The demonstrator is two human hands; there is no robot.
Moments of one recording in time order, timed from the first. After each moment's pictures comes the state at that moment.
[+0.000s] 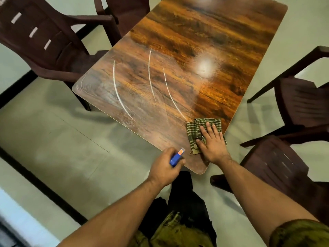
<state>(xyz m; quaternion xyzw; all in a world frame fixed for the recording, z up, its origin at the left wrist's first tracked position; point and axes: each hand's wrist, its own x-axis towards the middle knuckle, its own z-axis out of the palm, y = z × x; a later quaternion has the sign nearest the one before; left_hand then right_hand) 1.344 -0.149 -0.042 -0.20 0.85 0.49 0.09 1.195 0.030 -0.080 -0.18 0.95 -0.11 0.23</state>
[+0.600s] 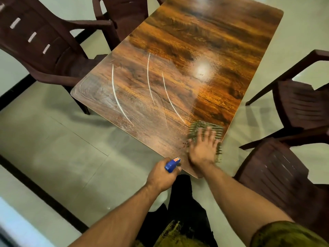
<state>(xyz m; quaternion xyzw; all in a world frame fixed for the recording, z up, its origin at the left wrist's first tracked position) 1.350 -0.156 -0.063 -0.27 0.79 0.53 0.16 1.219 -0.017 -0.085 -0.07 0.97 -0.07 0.21</state>
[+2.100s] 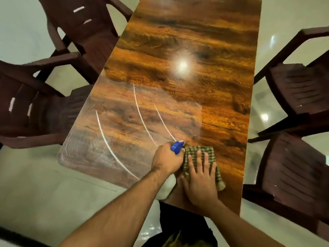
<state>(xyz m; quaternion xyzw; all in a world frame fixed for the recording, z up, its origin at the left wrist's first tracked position) 1.124 -0.263 -0.024 -0.19 0.85 0.44 0.21 1.195 -0.112 -0.087 -0.07 0.97 -0.08 0.20</state>
